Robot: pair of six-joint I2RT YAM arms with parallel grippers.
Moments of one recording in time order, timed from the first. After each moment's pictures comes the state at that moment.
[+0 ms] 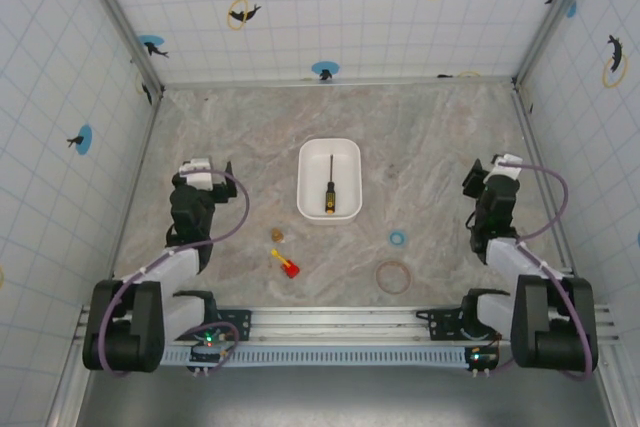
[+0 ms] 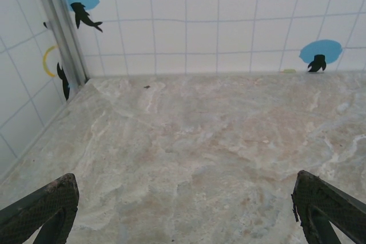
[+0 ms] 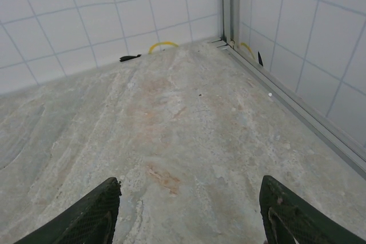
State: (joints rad) left arm -0.04 1.16 0.20 0.81 -0.04 0.05; right arm -0.03 1.20 0.27 0.67 0.23 0.18
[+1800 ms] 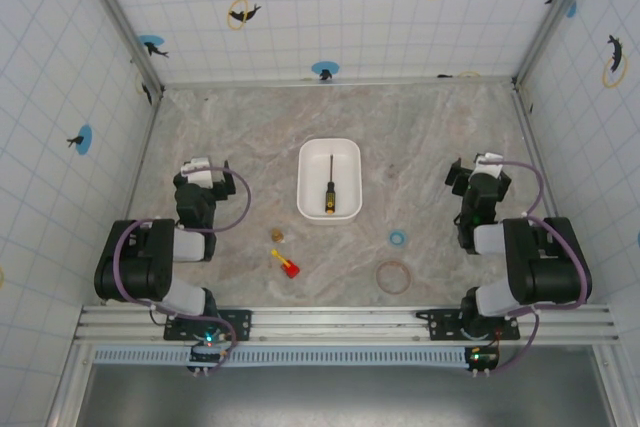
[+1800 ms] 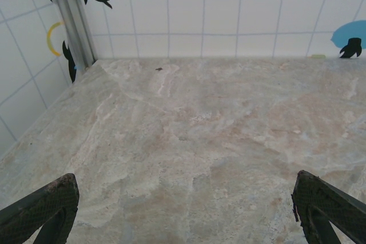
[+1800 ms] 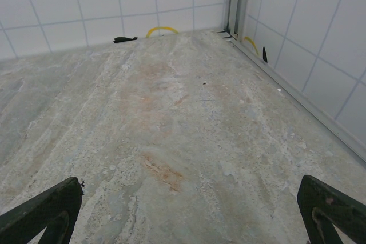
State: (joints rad) left arm -0.02 1.50 0.23 1.09 -0.06 0.05; right arm 0.05 1.47 0.28 0.91 0.34 0.09
